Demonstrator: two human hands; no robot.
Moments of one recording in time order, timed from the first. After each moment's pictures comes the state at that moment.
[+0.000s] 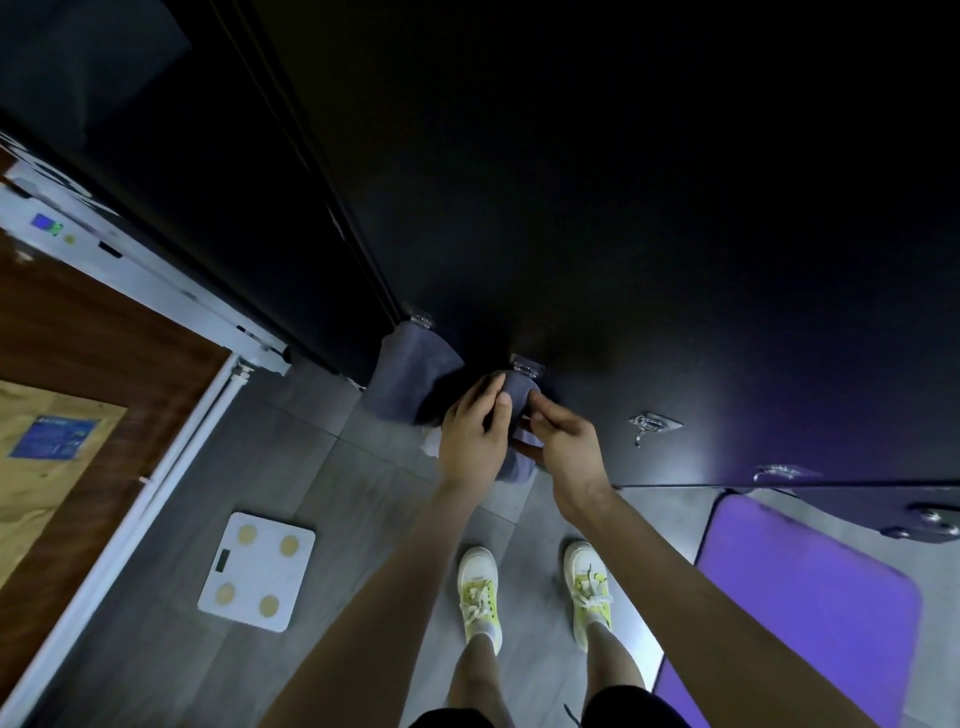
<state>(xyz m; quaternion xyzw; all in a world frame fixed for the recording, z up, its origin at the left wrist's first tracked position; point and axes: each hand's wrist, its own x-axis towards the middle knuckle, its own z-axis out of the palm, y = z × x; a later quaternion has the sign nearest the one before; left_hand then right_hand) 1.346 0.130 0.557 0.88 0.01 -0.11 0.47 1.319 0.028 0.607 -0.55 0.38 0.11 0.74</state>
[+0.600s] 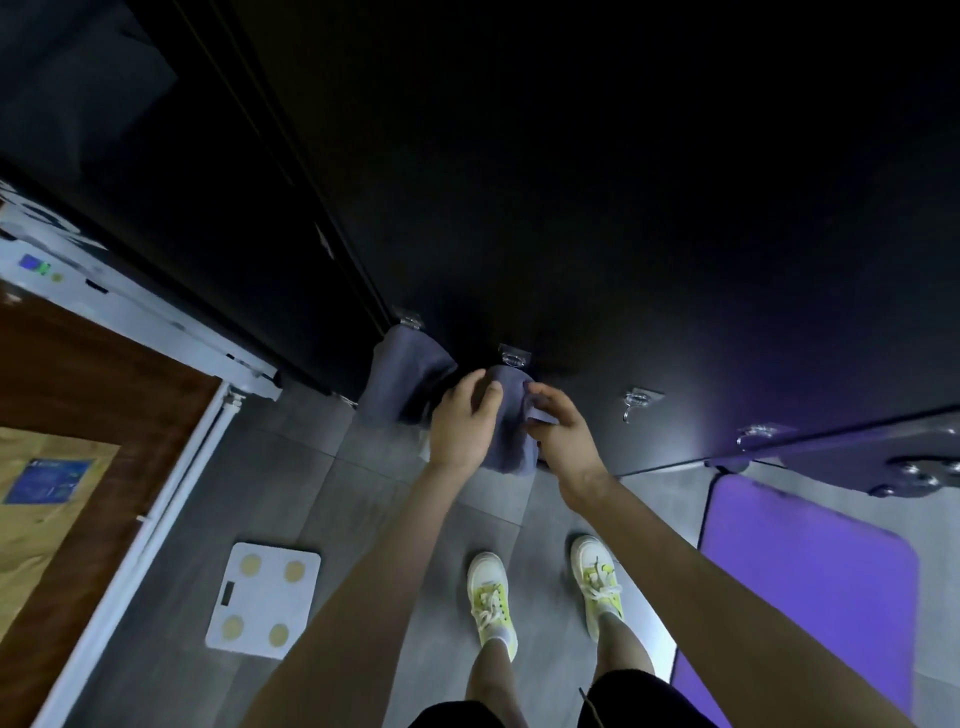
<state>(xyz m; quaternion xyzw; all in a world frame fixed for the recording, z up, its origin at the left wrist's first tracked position) 1.357 0.136 0.592 0.87 0.05 -0.21 0.44 1.305 0.026 0.599 -0.63 0.35 0.10 0.68</state>
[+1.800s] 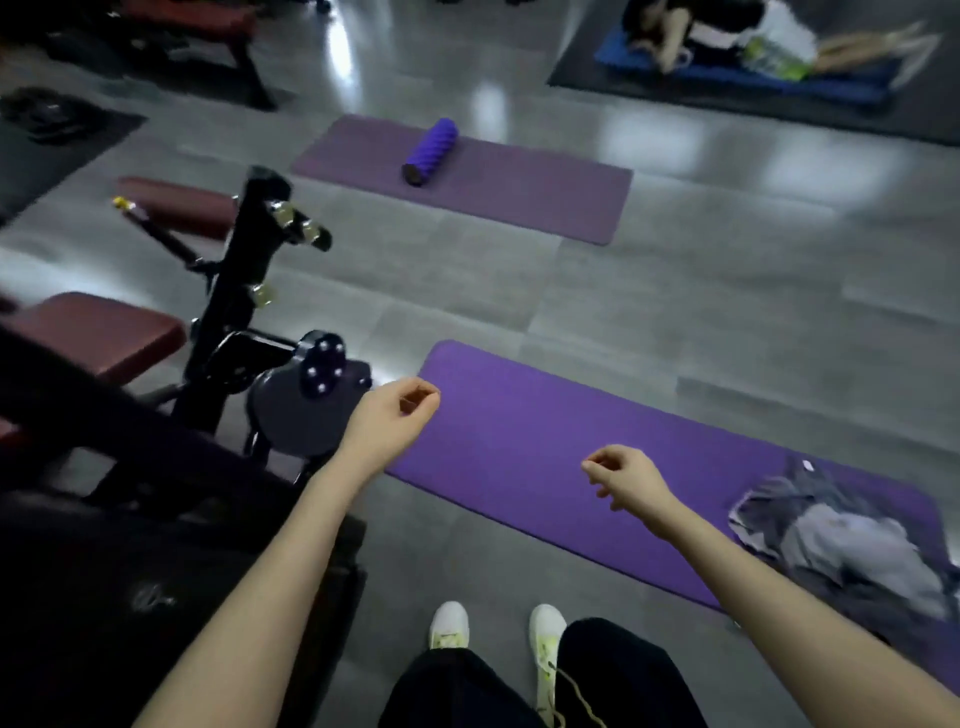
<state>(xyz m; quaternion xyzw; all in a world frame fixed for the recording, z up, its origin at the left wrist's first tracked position) 0.993 -0.191 0.737 0.58 -0.70 -0.37 0.20 0.720 -0.089 0.641 -0.38 0.76 -0.25 0.46</state>
